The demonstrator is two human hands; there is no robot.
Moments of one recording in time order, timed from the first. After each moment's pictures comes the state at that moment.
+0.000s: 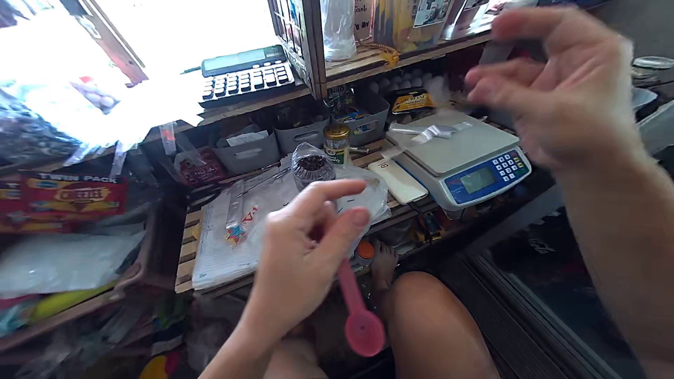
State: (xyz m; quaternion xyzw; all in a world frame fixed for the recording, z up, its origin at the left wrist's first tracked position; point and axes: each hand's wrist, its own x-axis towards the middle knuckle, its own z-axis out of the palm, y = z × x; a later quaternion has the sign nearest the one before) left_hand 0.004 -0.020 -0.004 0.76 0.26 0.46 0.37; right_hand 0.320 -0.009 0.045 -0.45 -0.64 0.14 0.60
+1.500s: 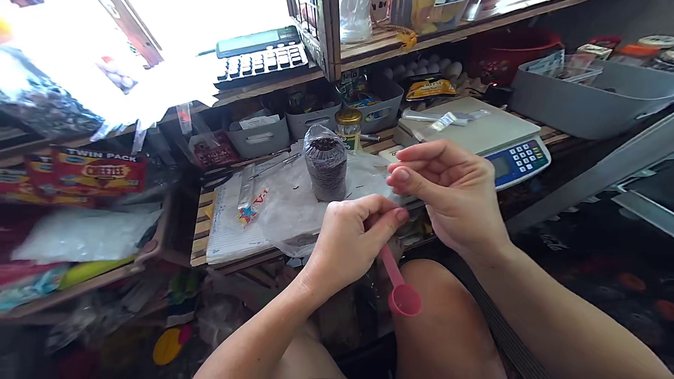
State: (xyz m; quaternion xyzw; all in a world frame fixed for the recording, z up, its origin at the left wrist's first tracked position) left_hand 0.036 -0.018 -0.043 0.77 0.27 0.38 0.42; right_hand 0.211 -0.040 -0.038 -0.34 -0.56 0.33 0.68
